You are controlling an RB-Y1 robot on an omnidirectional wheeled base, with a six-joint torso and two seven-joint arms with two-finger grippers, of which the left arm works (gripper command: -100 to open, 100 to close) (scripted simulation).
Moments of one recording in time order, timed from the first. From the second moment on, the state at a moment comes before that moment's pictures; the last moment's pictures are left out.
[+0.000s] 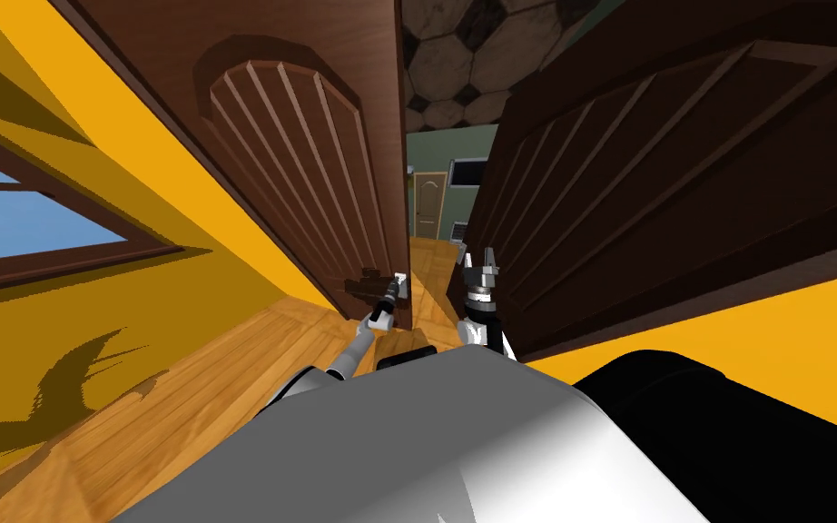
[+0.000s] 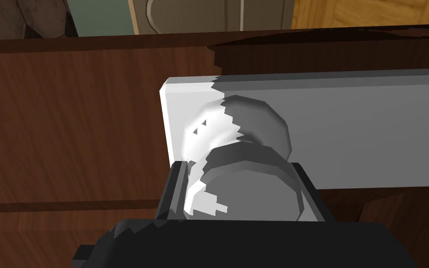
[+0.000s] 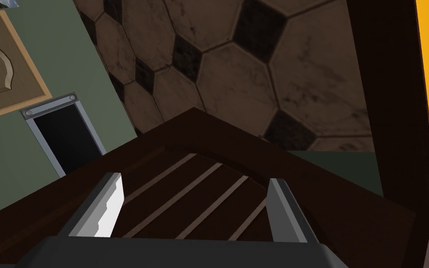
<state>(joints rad) -0.39 0.01 -0.39 -0.81 0.29 -0.42 -0.14</state>
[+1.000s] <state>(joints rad) -0.40 0.05 -0.33 -0.81 0.31 -0.42 -0.15</state>
